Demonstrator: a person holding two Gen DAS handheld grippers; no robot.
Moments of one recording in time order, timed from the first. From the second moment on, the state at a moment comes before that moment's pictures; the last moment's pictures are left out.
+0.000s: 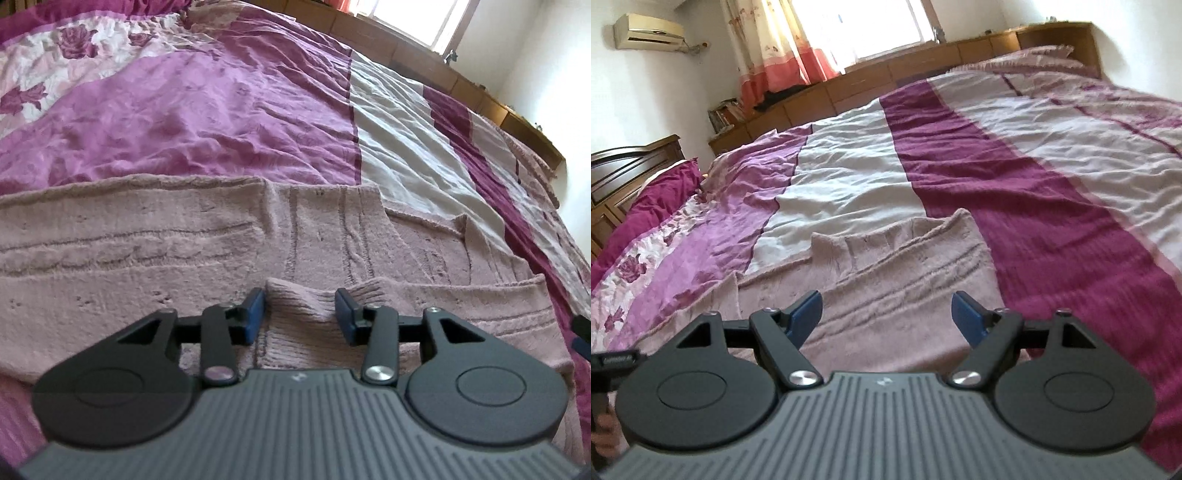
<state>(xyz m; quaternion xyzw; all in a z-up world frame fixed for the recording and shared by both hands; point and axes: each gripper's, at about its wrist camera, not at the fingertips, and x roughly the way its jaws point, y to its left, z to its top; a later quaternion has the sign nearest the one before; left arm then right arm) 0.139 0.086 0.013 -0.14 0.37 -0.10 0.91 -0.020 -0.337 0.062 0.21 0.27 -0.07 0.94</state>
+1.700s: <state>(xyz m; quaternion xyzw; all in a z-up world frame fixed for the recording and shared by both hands) 0.109 0.087 0.027 -0.03 0.38 0.00 0.92 -0.033 -0.344 0.022 0.15 0.32 -0.12 0.93</state>
